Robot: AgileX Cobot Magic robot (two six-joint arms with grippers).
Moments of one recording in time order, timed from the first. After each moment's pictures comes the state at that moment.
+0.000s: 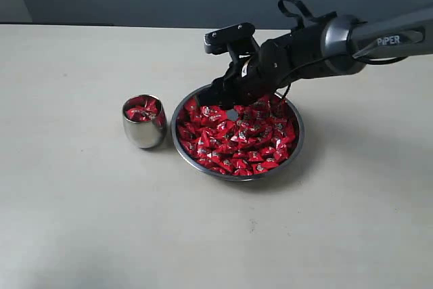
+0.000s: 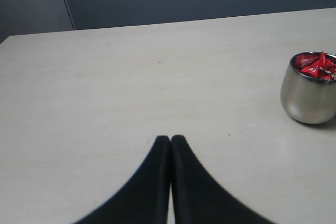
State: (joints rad) left arm 0.12 0.00 0.01 0.03 0.34 0.03; right arm 0.69 2.10 -1.30 0.03 0.20 0.02
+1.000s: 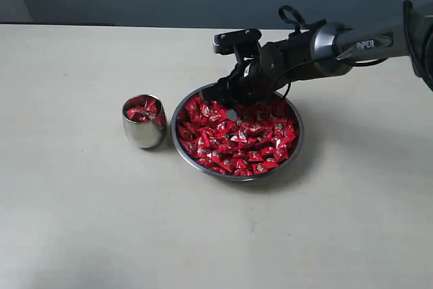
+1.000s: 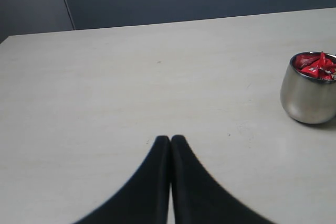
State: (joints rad) left arm 0.12 0.00 0.01 0.03 0.34 0.03; right arm 0.65 2.21 -1.38 0.10 0.18 0.02
